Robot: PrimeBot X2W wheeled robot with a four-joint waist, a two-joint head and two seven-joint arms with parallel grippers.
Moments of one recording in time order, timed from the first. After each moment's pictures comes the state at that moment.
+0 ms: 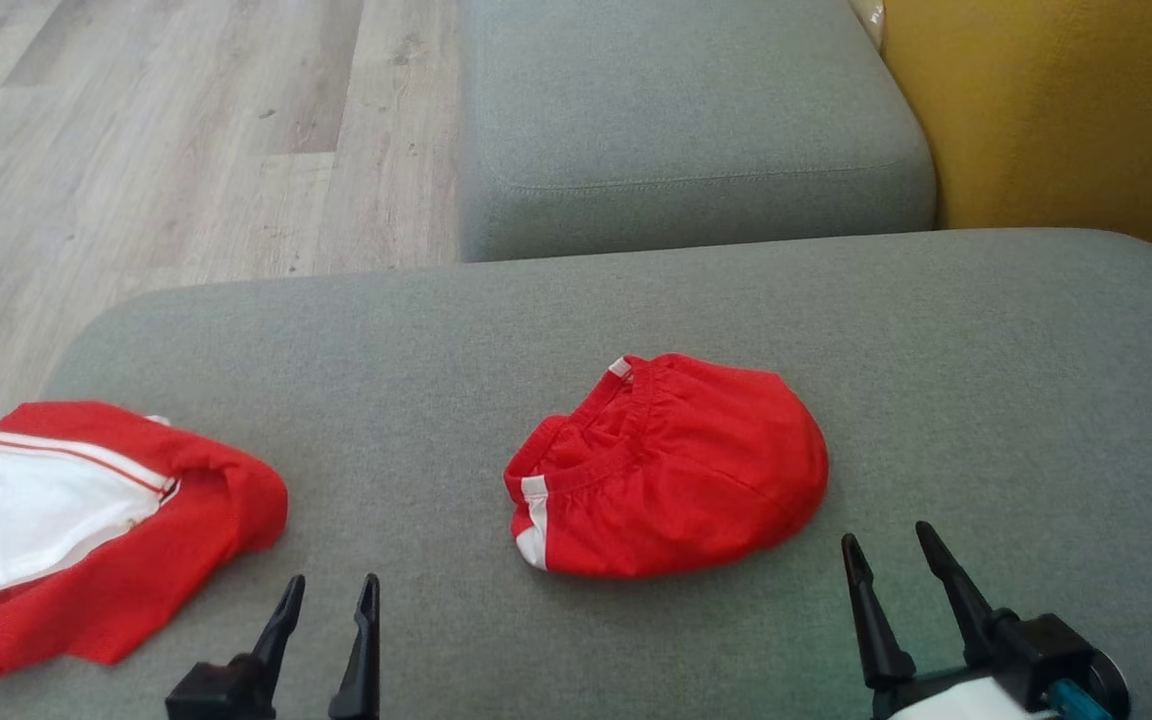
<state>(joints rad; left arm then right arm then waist) 0.23 0.06 -0.16 0.15 -0.17 -0.03 -0.26 0.15 -0.05 0.14 0.23 0.11 0.12 -0.26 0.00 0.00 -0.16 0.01</state>
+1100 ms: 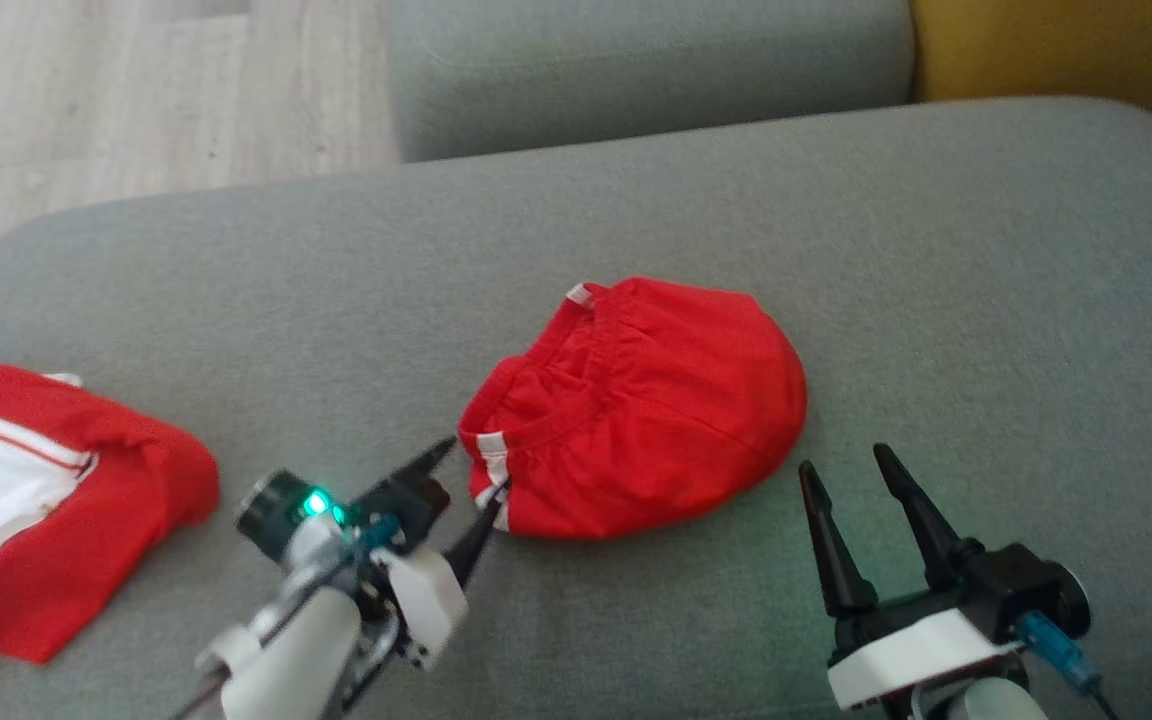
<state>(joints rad) -0.34 0.15 -0.58 0.67 -0.01 -0.13 -0.26 0.04 -0.05 0.20 0.22 0.11 0.12 -0.26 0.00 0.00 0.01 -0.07</state>
